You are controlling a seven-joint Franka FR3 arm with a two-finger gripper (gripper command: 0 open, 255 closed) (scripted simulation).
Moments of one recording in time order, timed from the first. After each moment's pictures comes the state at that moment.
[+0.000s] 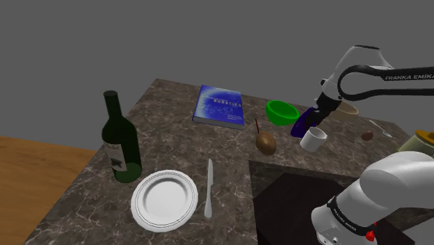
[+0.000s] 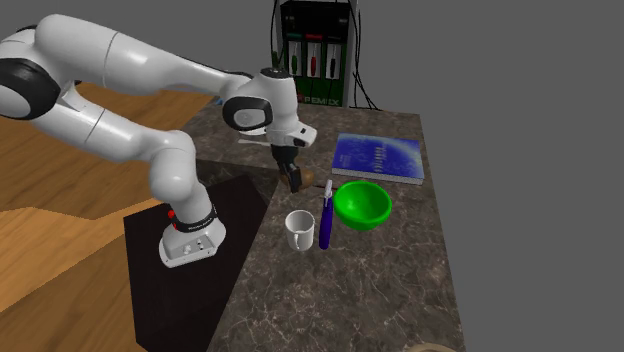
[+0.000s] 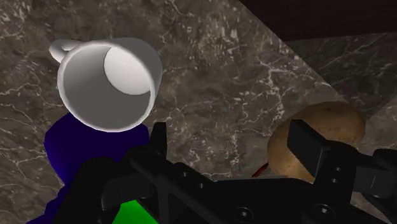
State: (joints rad) arm -0.25 -0.77 -0.20 -2.84 -0.18 2.11 -0.22
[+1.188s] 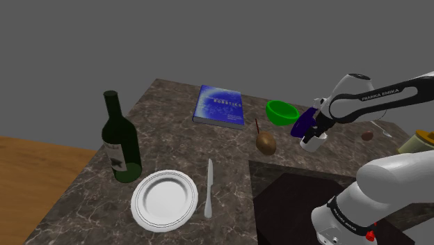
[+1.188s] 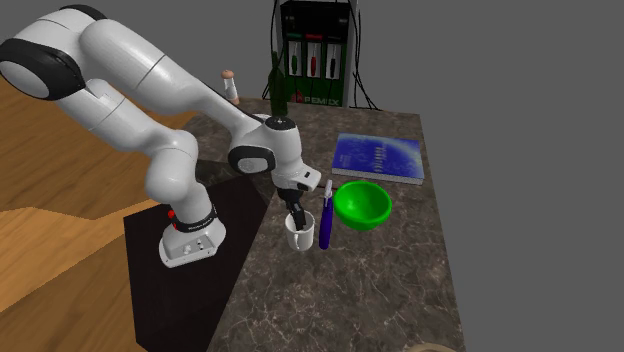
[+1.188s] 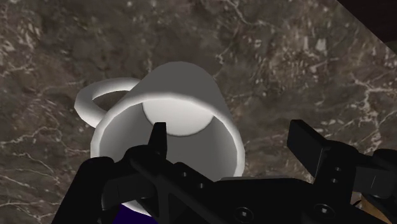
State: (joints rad) arm -0.37 -0.52 -0.34 -2.95 -0.31 2.50 -0.27
